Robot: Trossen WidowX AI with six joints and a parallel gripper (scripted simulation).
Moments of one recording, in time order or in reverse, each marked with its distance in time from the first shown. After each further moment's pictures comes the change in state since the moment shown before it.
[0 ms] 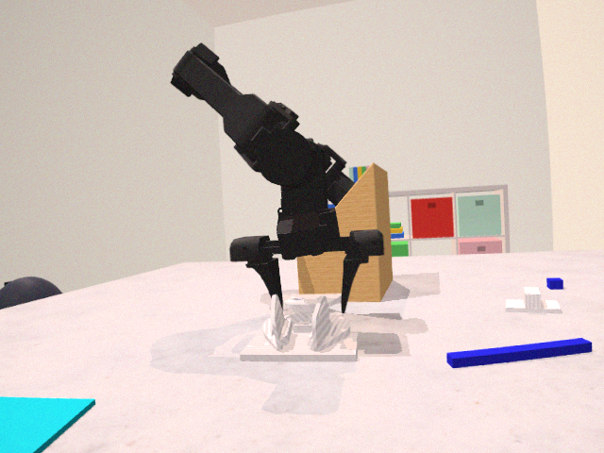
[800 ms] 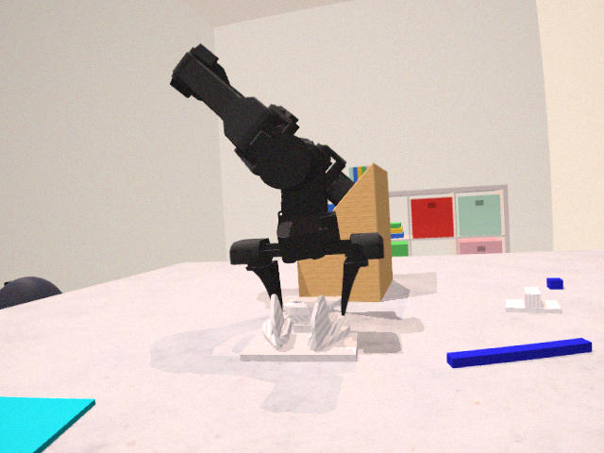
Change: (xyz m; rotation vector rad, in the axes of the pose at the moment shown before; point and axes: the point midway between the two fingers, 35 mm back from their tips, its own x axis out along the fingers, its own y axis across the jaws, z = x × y) arm 0.004 0.000 -0.001 -0.009 0.001 -0.002
